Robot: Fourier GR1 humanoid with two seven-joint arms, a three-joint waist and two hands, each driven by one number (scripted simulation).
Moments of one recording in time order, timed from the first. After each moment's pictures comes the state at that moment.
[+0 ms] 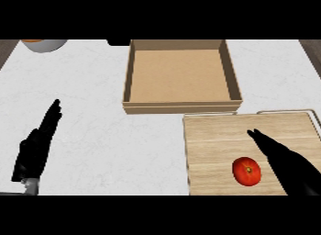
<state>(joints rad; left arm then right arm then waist) 0.01 0.37 -0.14 -1.55 0.00 0.23 0.08 -0.03 -0.70 0.50 -2.04 0.32 0.19 0.91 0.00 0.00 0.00</state>
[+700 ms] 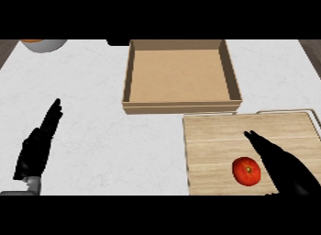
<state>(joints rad) 0.01 0.30 -0.07 -1.53 -0.07 0.16 0.08 0.03 -0.53 0.42 -1.98 0.48 0.31 0.83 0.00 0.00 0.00</state>
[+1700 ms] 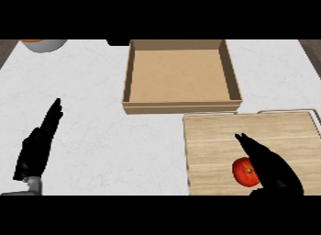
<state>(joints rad) 0.01 0.23 0.00 -1.57 -0.15 0.09 0.11 0.07 -0.36 0.36 -1.83 0.68 0.37 0.68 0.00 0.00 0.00</state>
